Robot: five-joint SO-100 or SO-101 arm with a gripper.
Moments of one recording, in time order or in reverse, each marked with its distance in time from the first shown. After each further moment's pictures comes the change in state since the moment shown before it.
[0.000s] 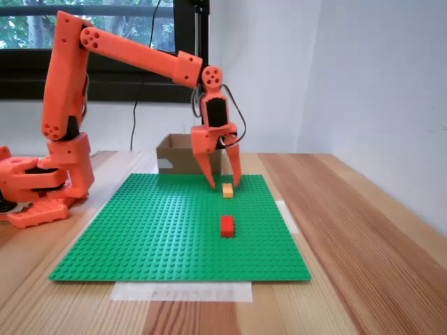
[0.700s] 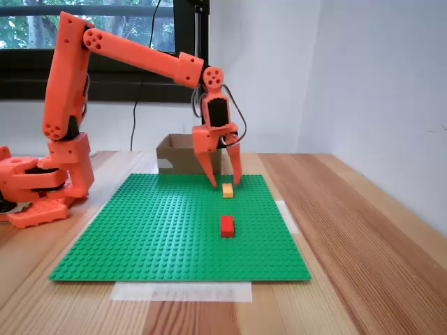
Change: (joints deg) arm -1.1 -1.1 -0.7 -0.5 0.5
